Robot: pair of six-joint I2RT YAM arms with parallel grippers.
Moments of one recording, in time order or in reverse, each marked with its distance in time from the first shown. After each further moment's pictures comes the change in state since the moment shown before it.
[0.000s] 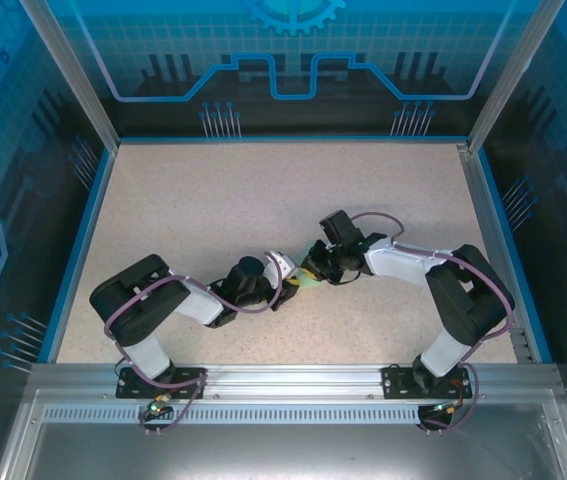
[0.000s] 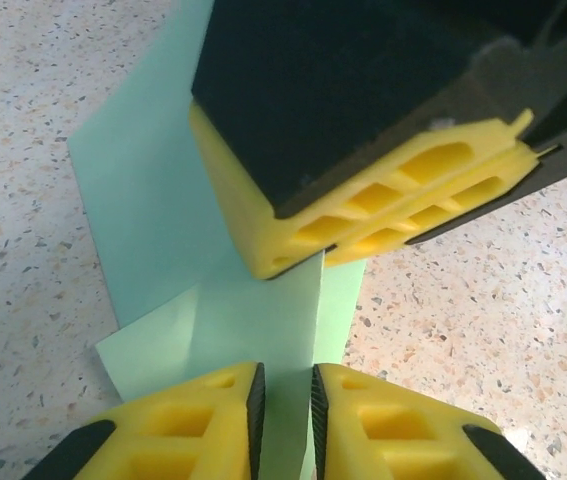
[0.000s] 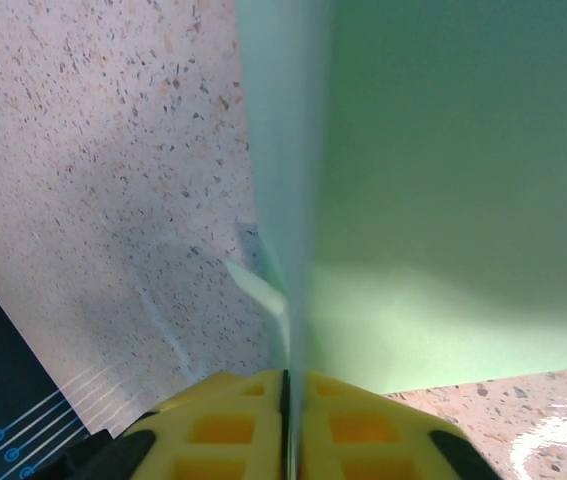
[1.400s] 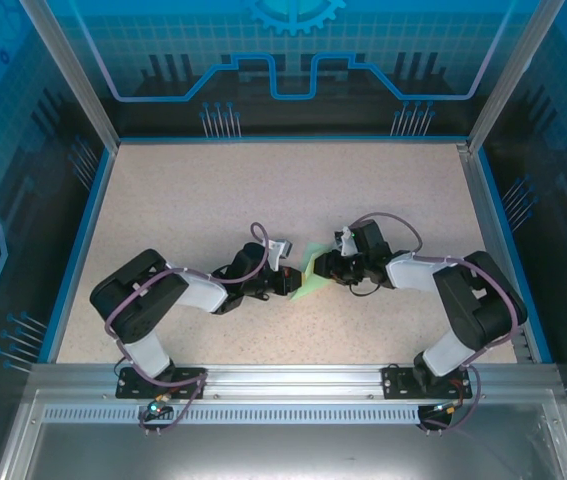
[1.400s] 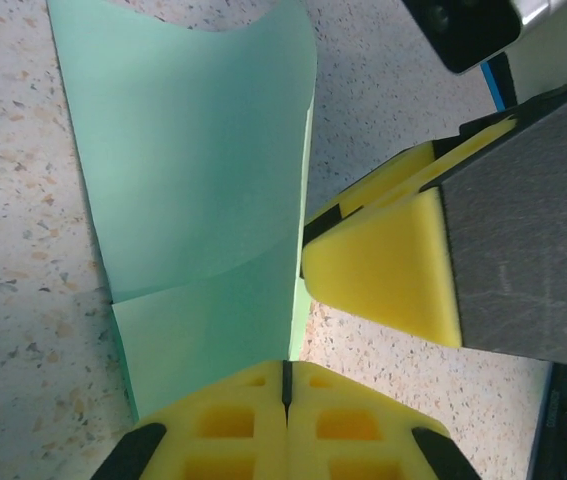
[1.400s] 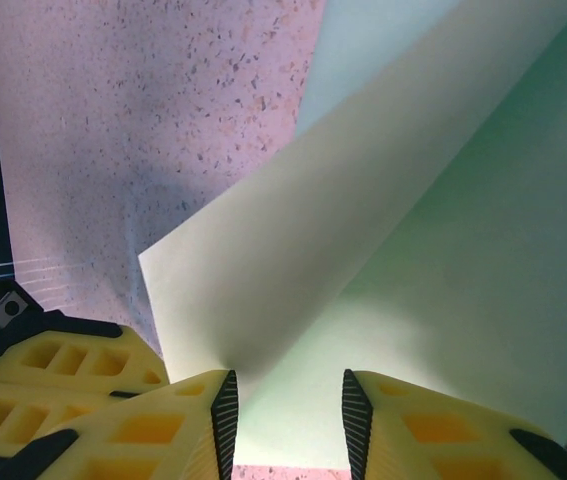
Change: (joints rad) left arm 0.055 0.016 0.119 -0.144 0.180 -0.684; right arm -0.156 -0.049 -0.248 0.320 -0.201 -0.512
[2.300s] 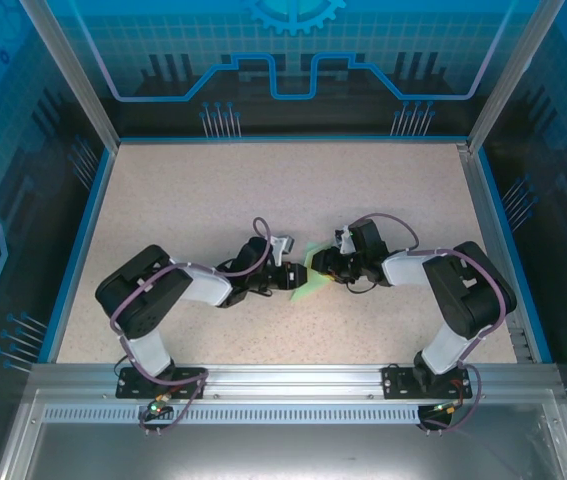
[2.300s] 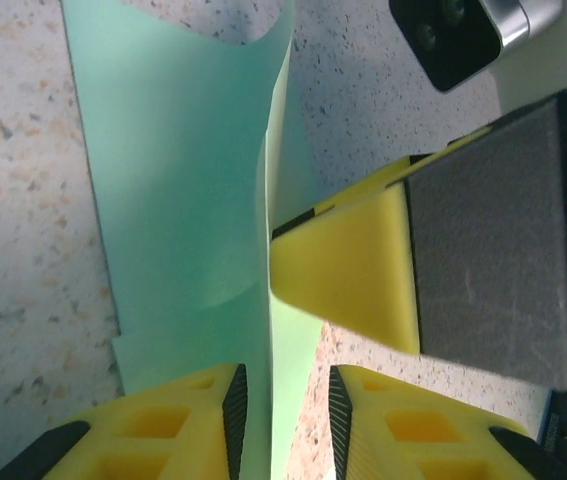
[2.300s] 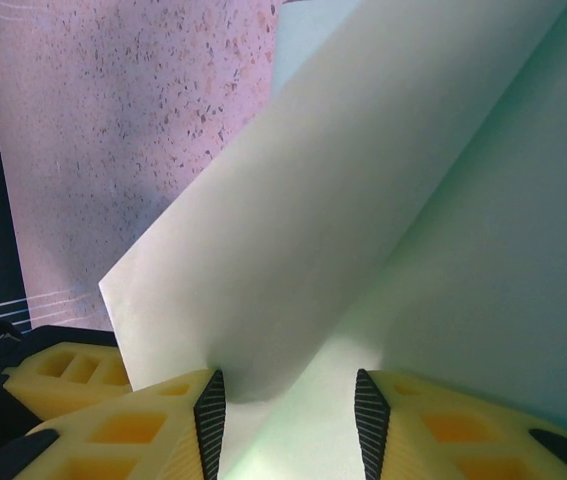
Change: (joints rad) left arm 0.010 0.040 0.077 -0.080 0.001 -0.027; right arm -0.009 0.076 0.008 0.095 0.007 0.084
